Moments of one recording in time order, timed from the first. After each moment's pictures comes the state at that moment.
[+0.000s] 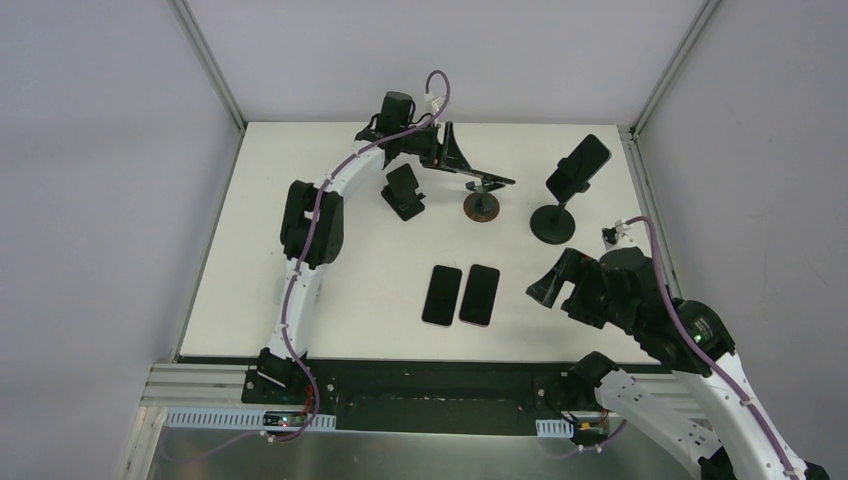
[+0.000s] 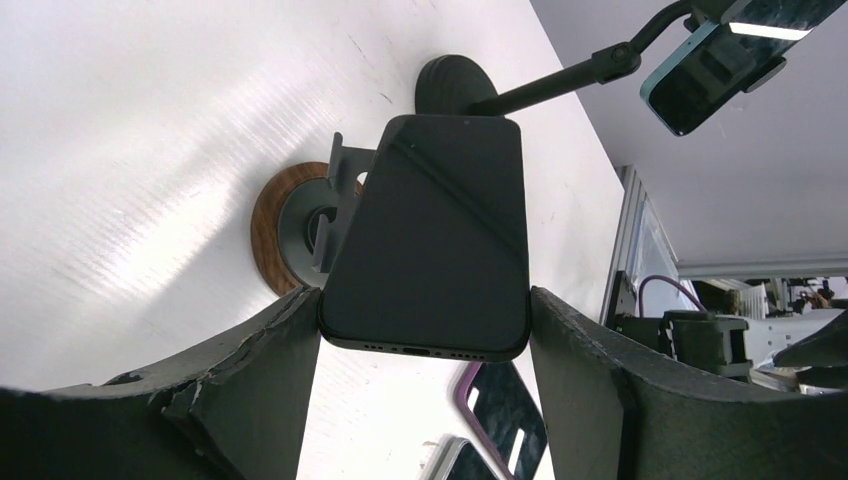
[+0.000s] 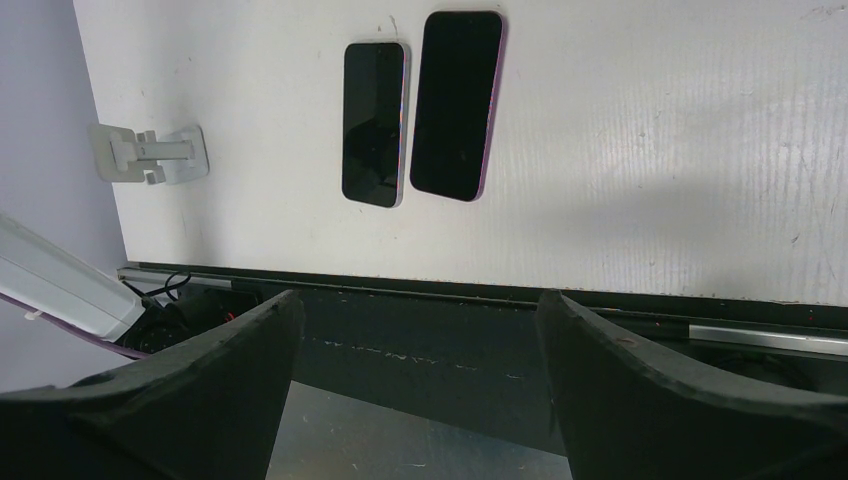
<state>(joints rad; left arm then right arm) -0.40 2.40 2.11 -0.24 0.94 -0.45 0.64 0.60 1.03 -1.19 0.10 0.88</state>
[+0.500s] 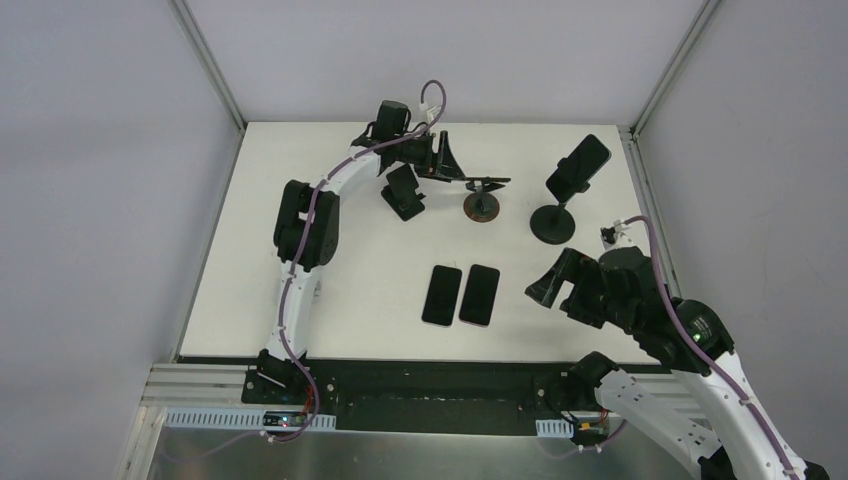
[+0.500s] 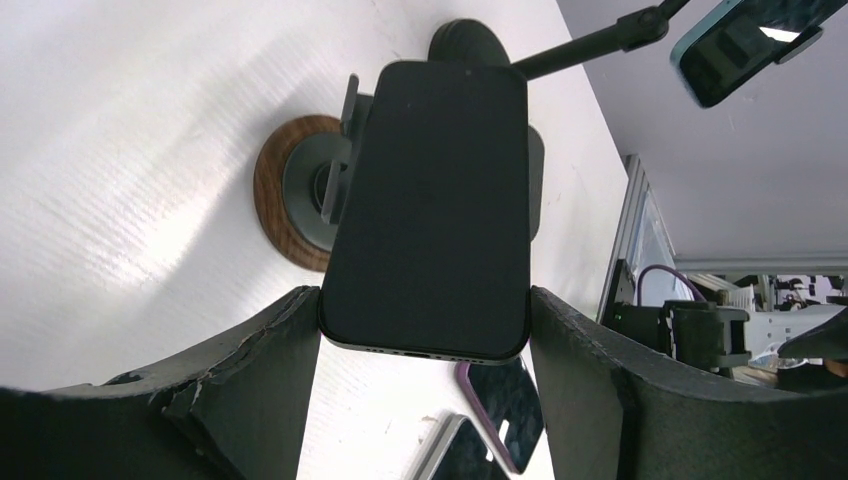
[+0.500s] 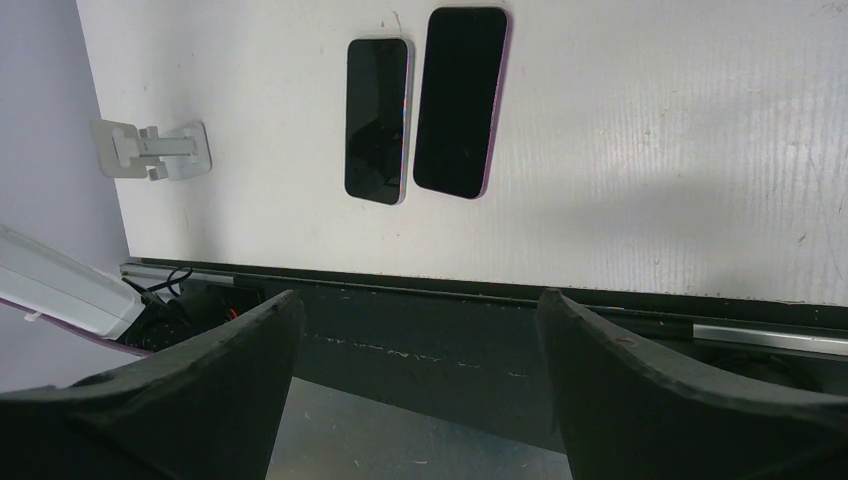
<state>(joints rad) -0.39 2.34 1.98 -0.20 0.93 -0.44 0.64 0.60 1.03 -1.19 0.09 0.88</state>
